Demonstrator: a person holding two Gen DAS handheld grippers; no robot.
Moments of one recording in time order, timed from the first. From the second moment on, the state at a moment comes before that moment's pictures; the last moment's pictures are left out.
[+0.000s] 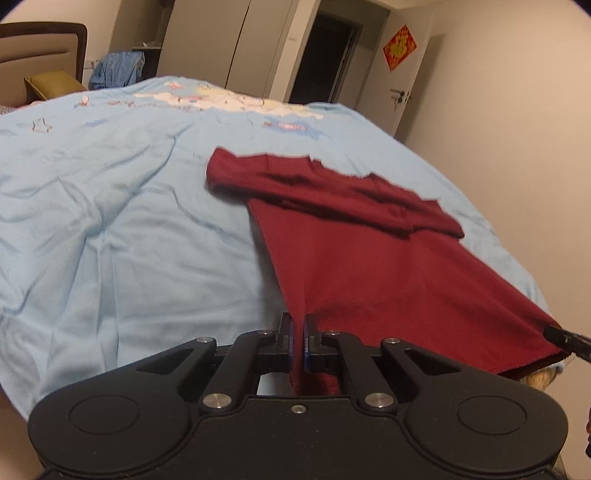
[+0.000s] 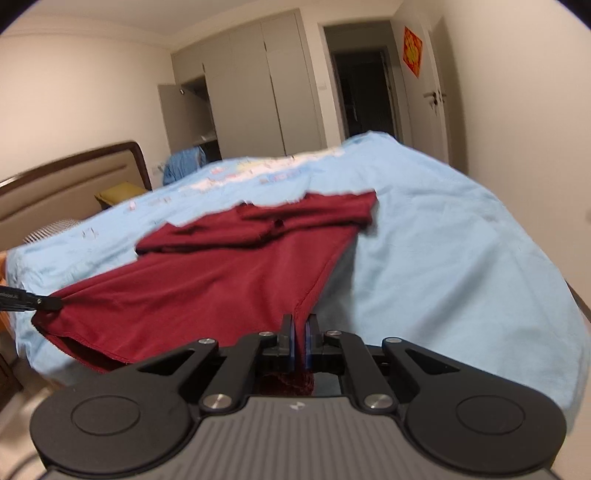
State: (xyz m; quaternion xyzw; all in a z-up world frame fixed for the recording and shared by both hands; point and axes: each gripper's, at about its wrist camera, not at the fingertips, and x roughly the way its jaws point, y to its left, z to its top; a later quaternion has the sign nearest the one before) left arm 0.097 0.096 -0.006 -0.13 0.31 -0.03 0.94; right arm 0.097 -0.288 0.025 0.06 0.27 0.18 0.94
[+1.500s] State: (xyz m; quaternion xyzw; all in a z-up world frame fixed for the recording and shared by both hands) left arm 0.095 0.036 -0.027 -0.01 0.30 -0.10 0.95; right arm 0.058 -0.188 -0.042 -0.50 0.19 0.26 0.80
